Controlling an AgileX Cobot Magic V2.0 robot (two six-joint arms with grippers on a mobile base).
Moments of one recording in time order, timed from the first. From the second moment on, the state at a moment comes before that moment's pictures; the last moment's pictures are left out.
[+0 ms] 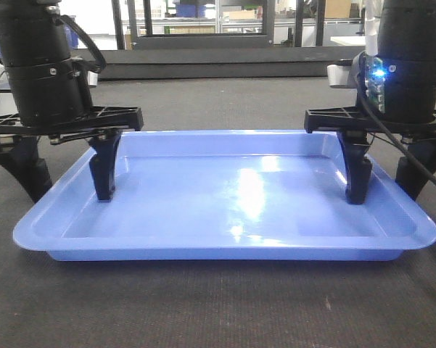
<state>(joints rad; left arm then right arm) -0.44 1.89 -1.40 -0.06 1.02 -0.36 0.30 1.84 -1.31 0.06 1.01 0.41</state>
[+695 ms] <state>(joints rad) -0.44 1.89 -1.40 -0.08 1.02 -0.36 0.30 1.84 -1.31 0.07 1.01 0.41</state>
